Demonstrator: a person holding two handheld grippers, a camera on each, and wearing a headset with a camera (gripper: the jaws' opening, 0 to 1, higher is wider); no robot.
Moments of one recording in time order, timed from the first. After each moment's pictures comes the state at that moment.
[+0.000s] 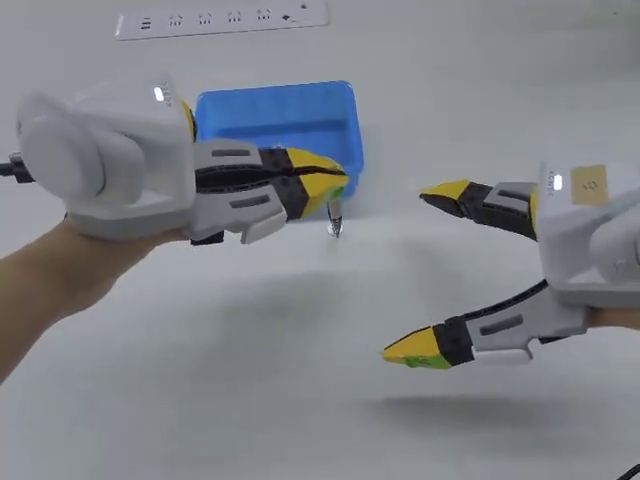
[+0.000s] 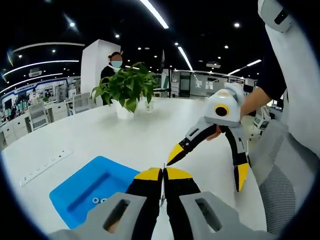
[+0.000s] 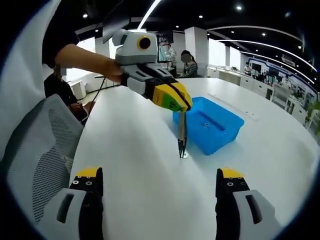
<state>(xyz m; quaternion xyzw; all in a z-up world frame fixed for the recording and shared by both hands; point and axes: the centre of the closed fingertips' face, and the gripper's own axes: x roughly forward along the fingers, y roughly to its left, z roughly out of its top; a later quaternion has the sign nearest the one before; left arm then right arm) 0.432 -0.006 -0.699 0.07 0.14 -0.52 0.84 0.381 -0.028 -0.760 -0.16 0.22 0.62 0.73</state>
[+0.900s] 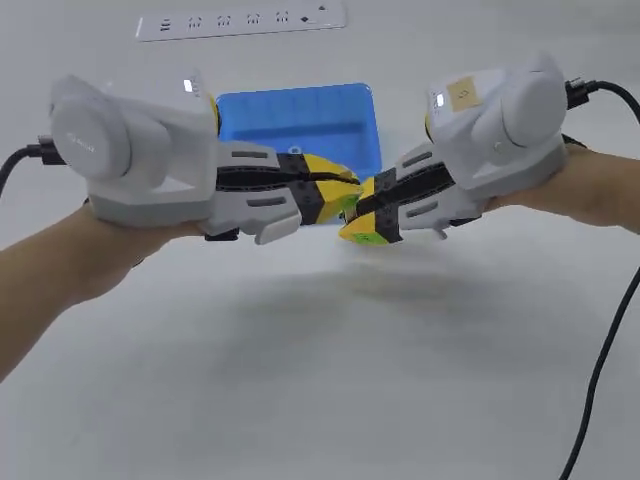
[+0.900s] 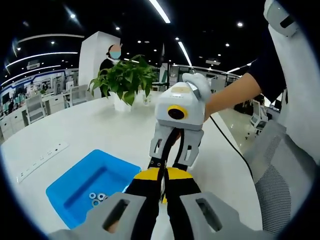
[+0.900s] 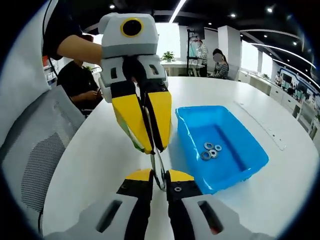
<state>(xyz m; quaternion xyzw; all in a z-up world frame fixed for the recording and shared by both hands) 0.430 -0.006 -0.708 0.07 0.17 -0.52 0.83 0.419 0.025 -0.773 -0.21 0.21 0.71 0.64</state>
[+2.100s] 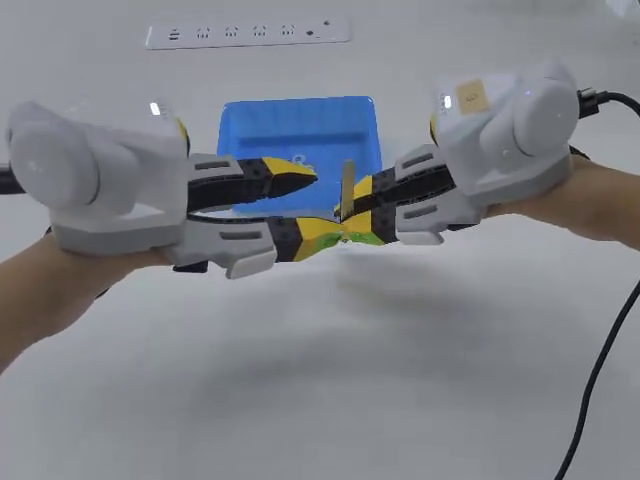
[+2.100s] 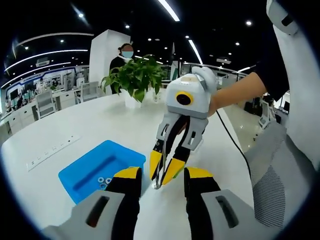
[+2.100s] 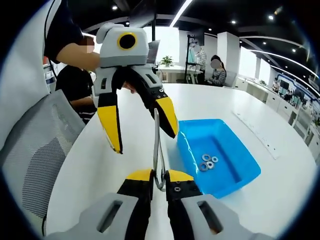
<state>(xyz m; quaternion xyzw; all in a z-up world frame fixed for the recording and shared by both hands) 0.405 0.028 -0.699 0.06 0.18 -0.48 0.86 0.414 0.032 -0.744 -0.21 0.18 0.71 0.65</state>
